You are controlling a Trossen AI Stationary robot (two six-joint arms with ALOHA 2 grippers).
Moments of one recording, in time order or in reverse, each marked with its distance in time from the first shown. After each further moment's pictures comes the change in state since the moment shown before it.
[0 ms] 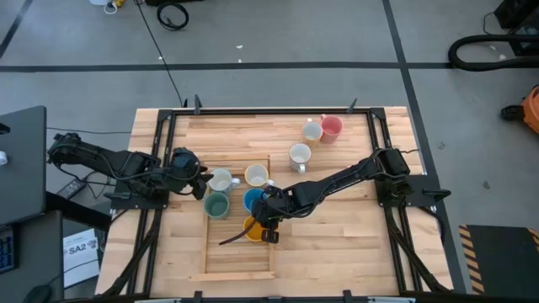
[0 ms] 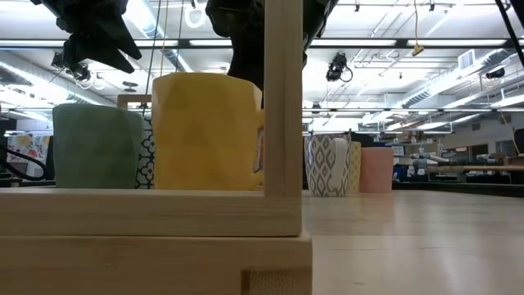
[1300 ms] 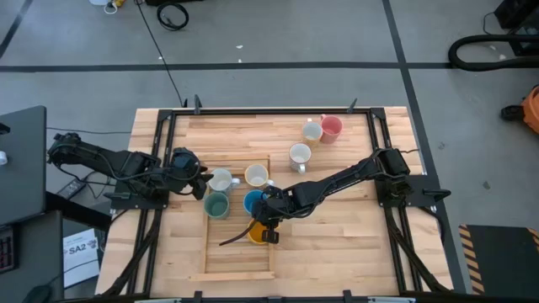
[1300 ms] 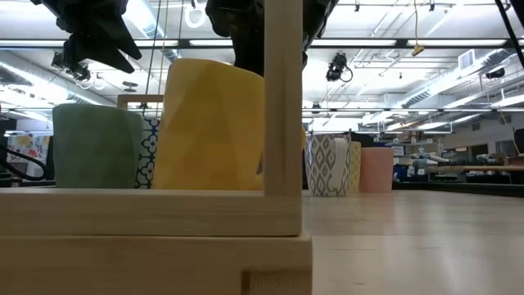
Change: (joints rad) left arm 0.000 0.000 0.000 0.000 0.000 0.000; right arm 0.002 0.001 0.000 0.000 0.001 -0.008
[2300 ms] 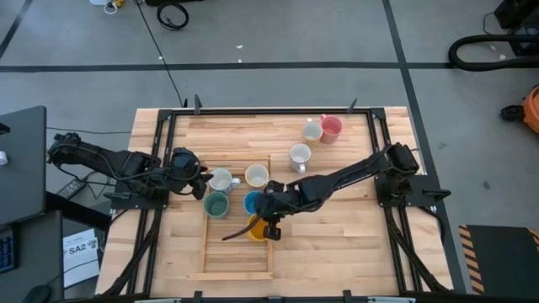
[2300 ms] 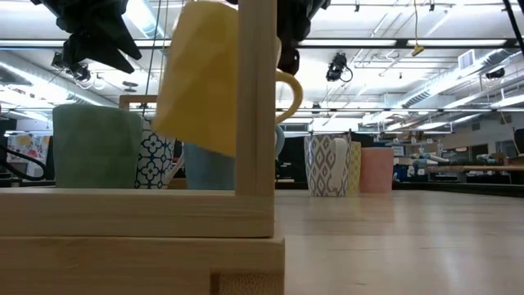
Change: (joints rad) left arm 0.000 0.000 0.000 -0.001 0.000 0.000; right arm -0.001 -0.087 0.000 -0.011 0.011 -0.008
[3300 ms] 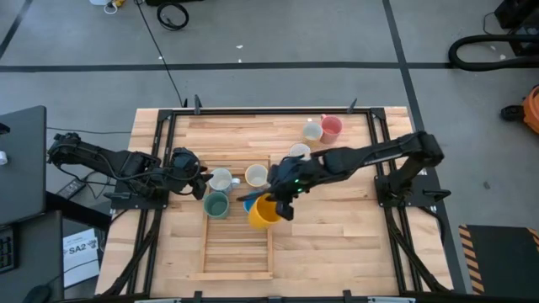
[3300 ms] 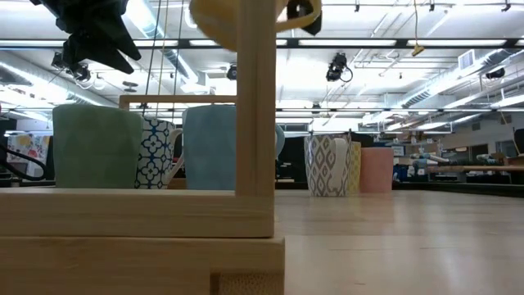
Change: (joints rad) left arm 0.000 0.000 0.000 -0.006 0.000 0.000; right arm -0.091 -0.253 -0.024 -0.073 -0.151 0.079
